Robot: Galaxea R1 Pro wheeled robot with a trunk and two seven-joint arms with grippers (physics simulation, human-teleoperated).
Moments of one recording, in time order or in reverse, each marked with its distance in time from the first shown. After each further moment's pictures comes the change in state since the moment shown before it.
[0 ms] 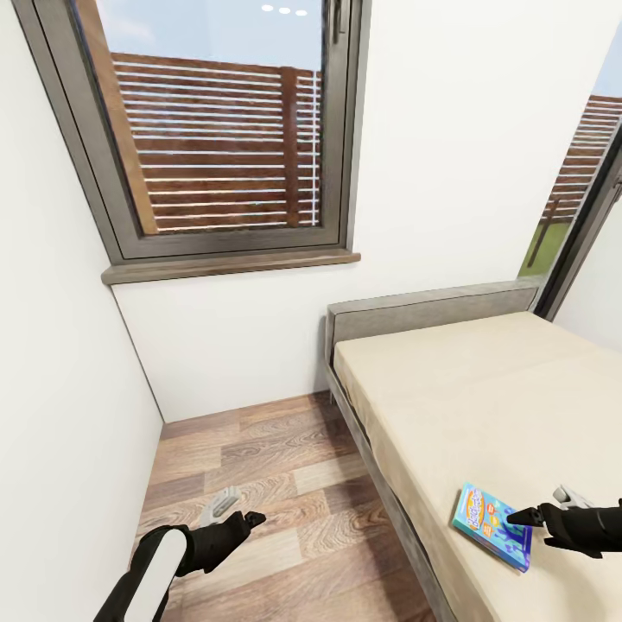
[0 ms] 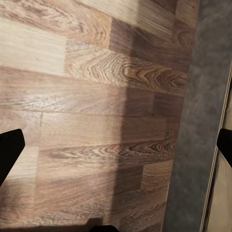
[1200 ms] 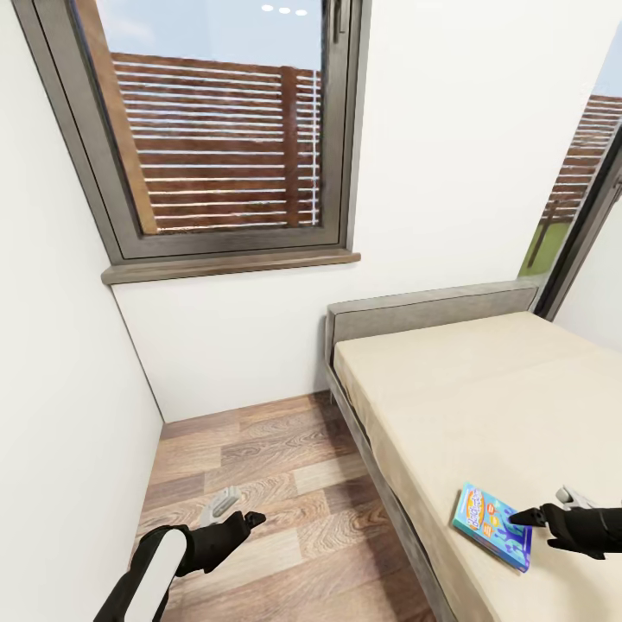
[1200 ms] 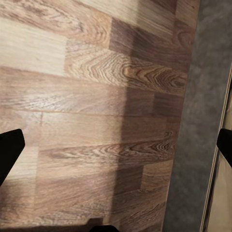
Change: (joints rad) left arm 0.000 0.000 0.000 0.000 0.000 0.000 0.000; right arm 0.003 -0.006 -0.002 0.001 -0.008 0.006 -0.002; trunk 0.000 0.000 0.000
